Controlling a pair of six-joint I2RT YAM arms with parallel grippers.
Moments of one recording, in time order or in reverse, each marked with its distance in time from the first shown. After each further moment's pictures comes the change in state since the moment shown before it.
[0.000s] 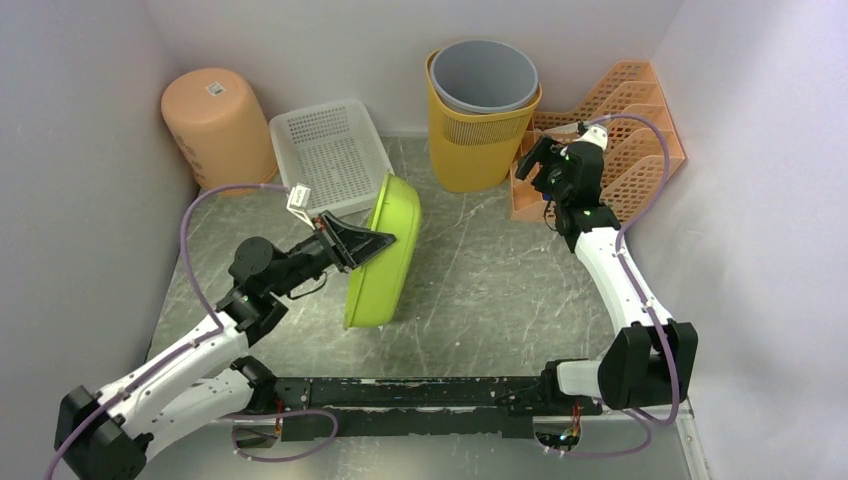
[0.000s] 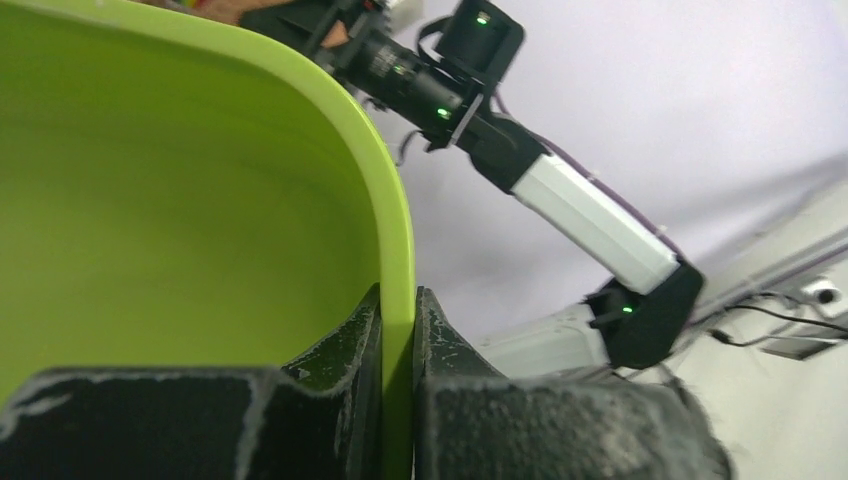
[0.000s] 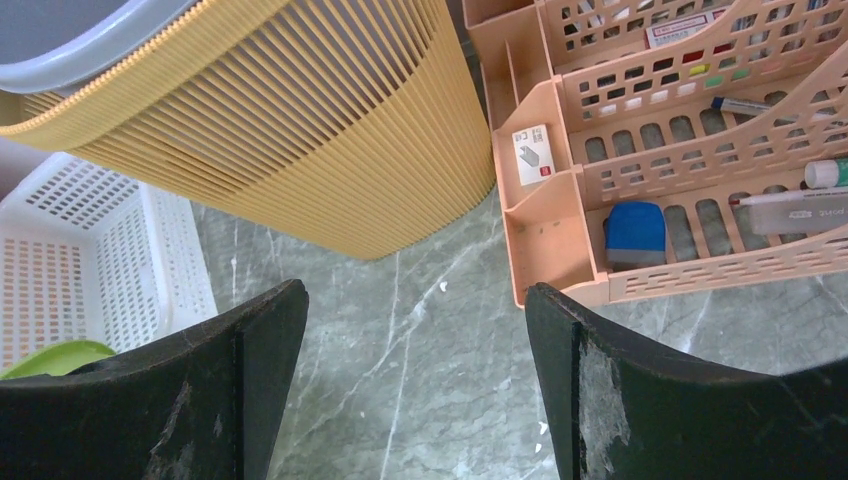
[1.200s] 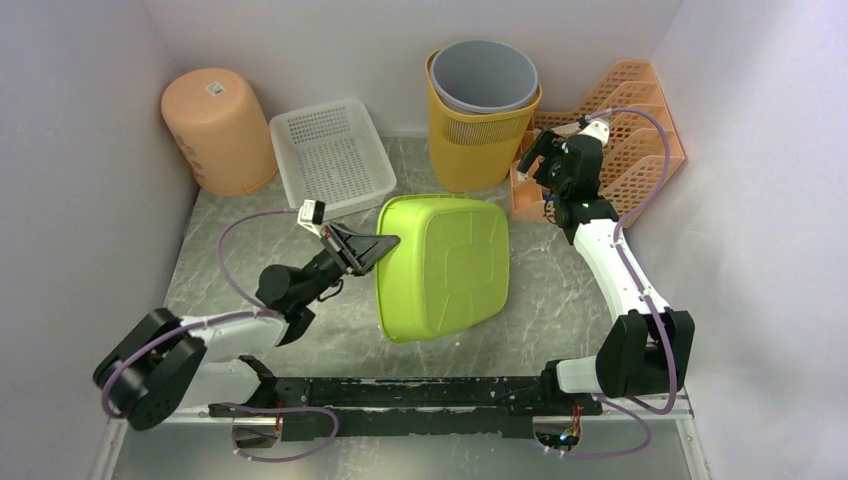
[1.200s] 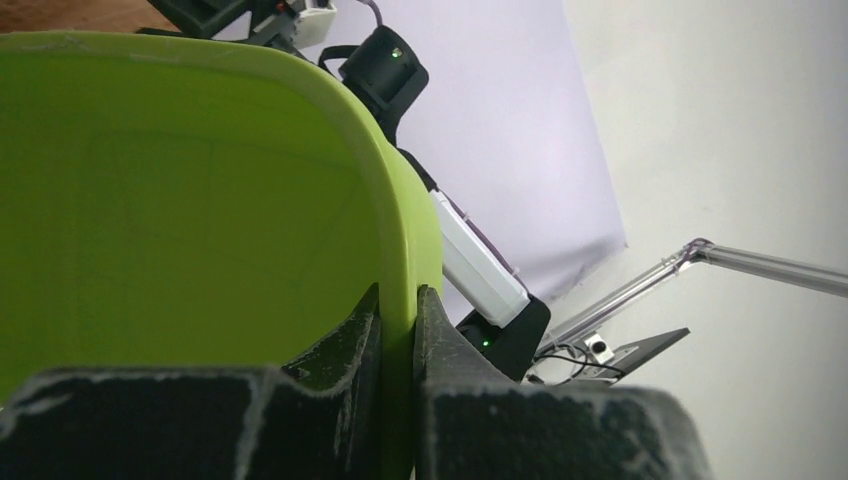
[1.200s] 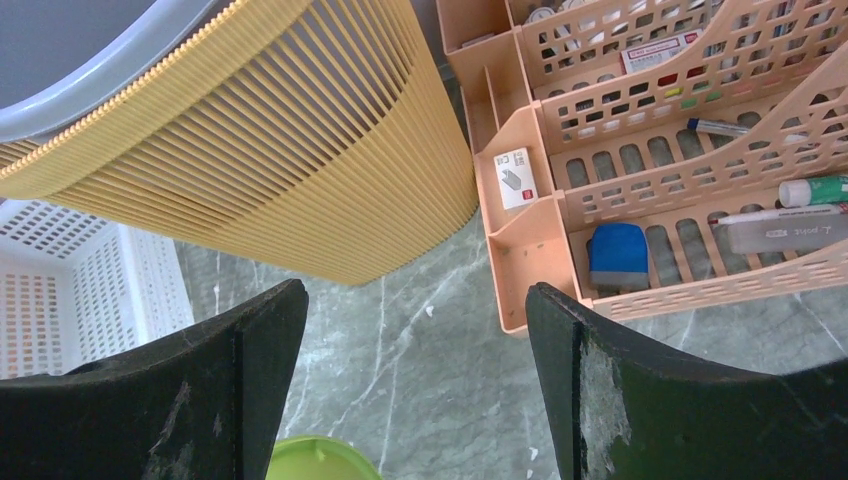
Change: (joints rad) left arm -0.061 0.462 -0.224 0.977 -0.036 -0.505; right arm -0.008 0.063 0.044 0.021 0.042 -0.009
